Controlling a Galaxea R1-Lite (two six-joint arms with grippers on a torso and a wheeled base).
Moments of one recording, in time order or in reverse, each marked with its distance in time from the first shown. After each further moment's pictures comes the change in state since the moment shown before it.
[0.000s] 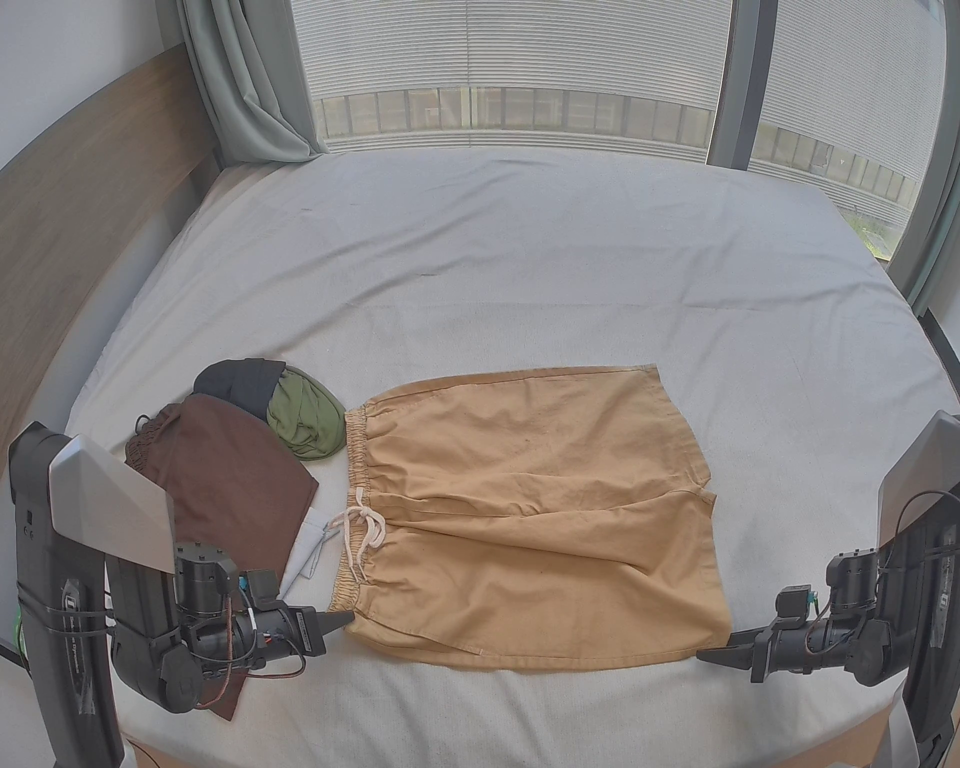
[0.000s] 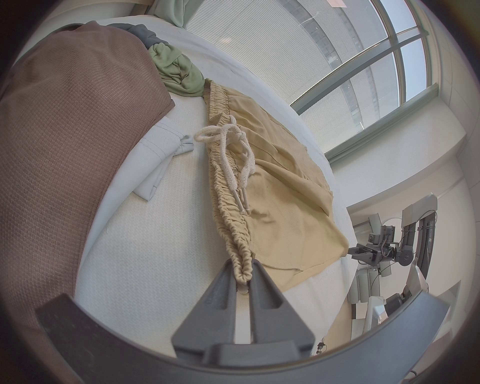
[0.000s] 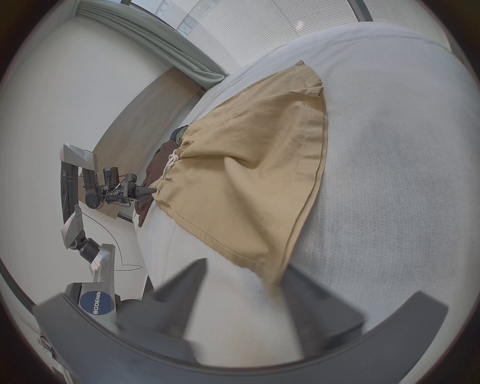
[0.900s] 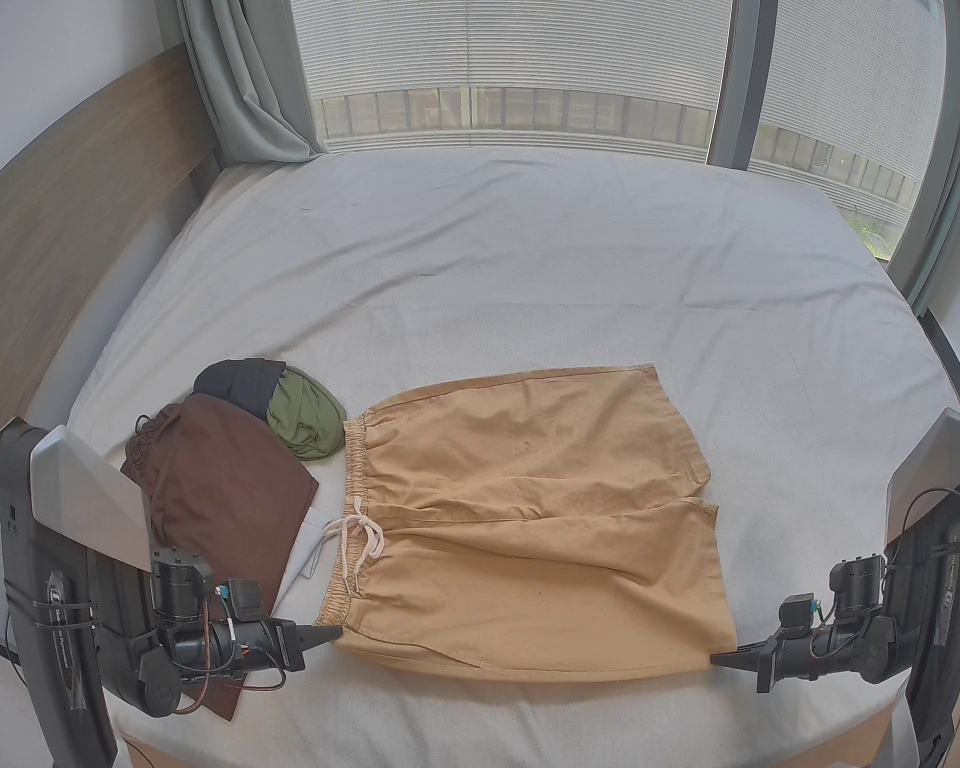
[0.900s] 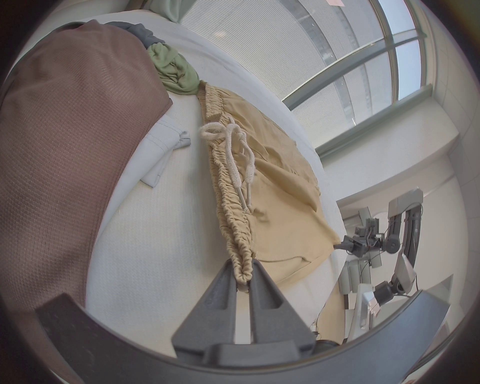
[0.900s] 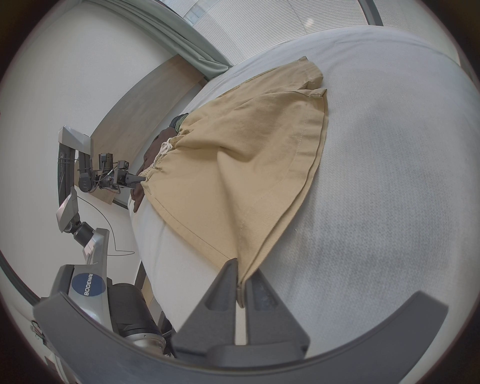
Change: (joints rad) left arm 0.068 -0.036 0.087 0.002 -0.121 0.074; right arm -0.039 -0.014 0.006 0.105 -0.019 -0.149
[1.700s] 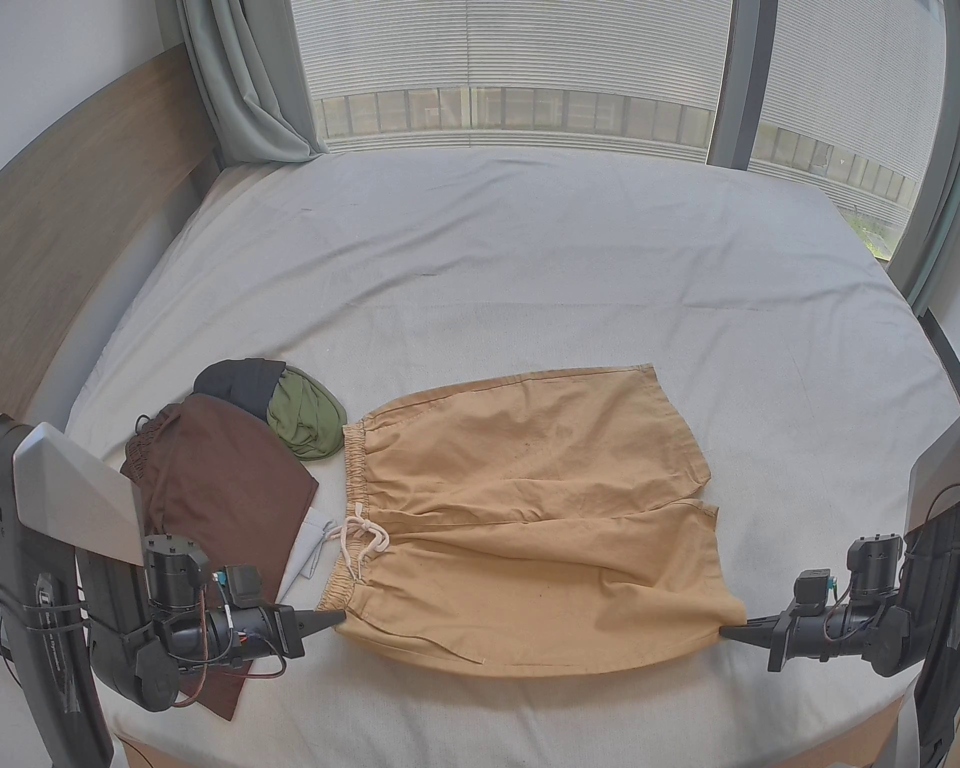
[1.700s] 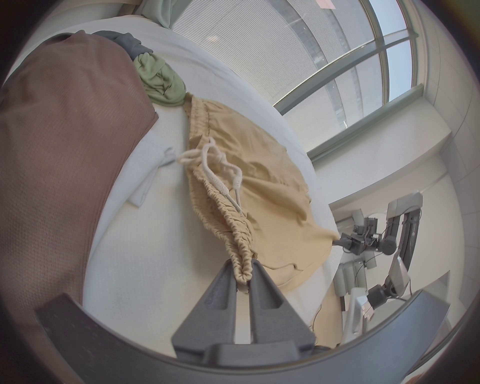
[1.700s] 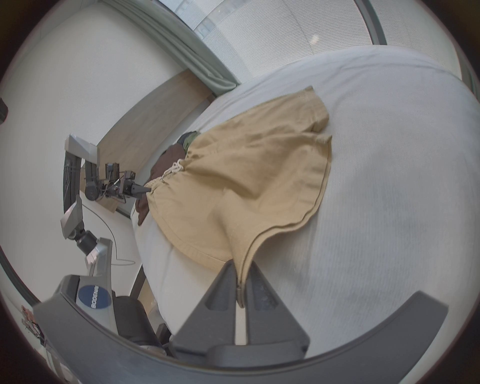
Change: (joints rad) left arm -0.009 -0.047 -0.024 -0.001 -0.029 -0.034; right arm -0.006 -0.123 0.000 -0.012 0.040 0.047
